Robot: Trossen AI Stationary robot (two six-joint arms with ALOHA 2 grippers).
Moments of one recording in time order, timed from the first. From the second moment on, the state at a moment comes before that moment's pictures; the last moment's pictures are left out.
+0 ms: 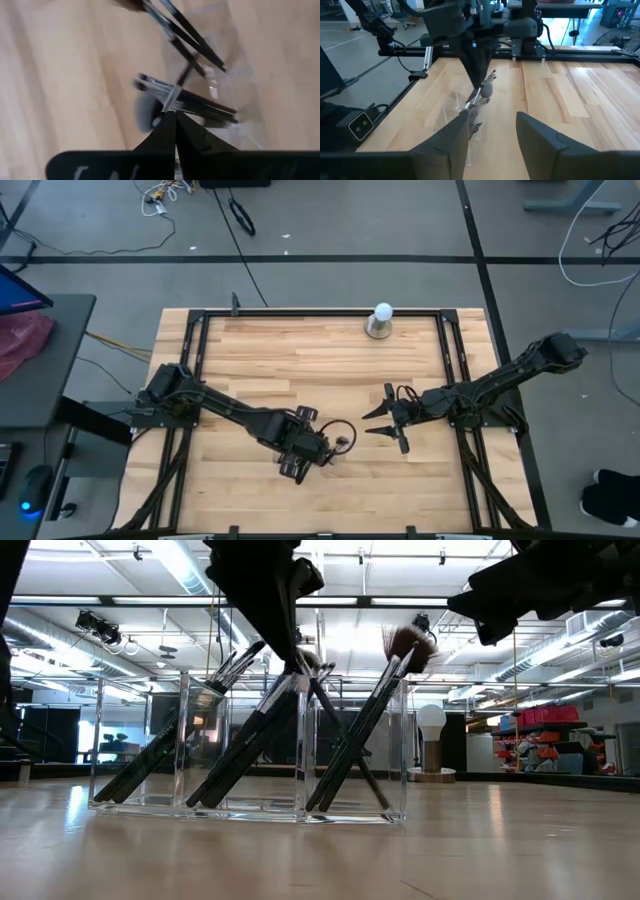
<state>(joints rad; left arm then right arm) -0.38 1.92 1.63 -0.94 -0.23 -0.04 0.35 1.09 0.38 0.49 0.15 0.07</state>
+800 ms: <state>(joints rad) -0.40 1.91 1.69 -0.94 -0.60 -0.04 0.35 1.09 0.38 0.49 0.15 0.07</state>
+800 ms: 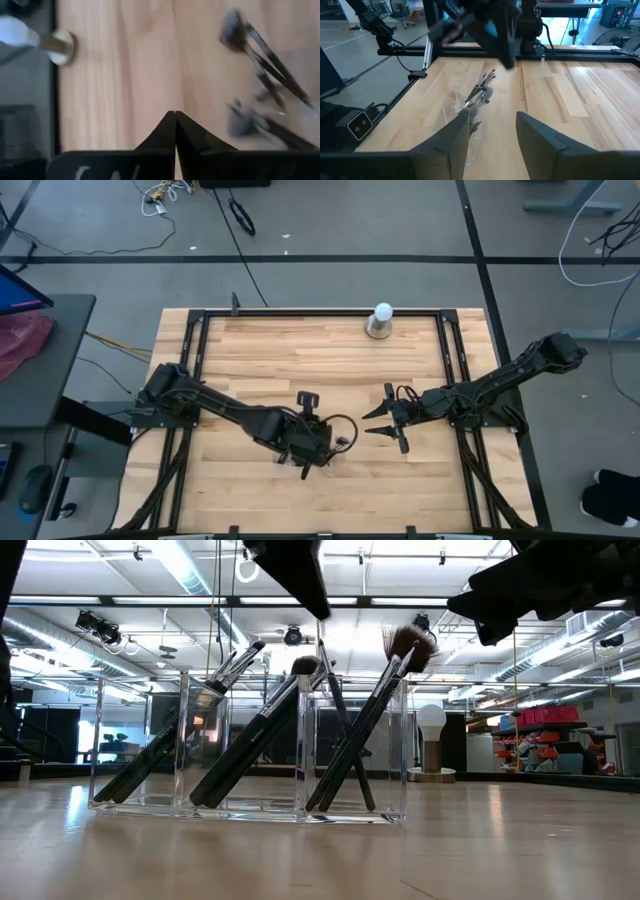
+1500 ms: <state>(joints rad) -0.36 2.00 1.72 -0.88 -0.30 -0.06 0.35 1.09 0.38 0.49 0.15 0.07</state>
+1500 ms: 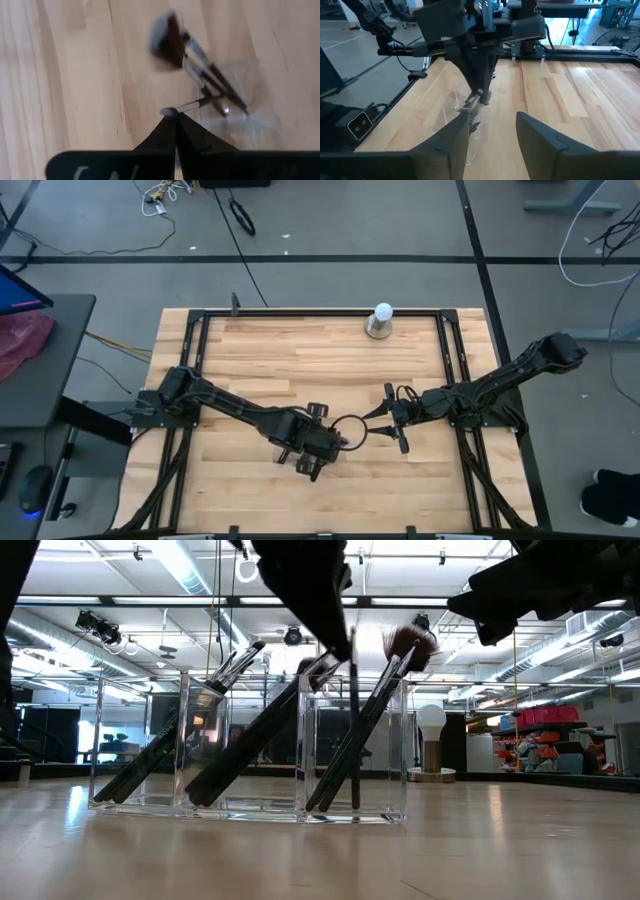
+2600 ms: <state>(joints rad) -0.32 1.37 1.11 -0.42 -0.57 -0.14 0.32 1.22 0.38 0.71 0.25 0.09</state>
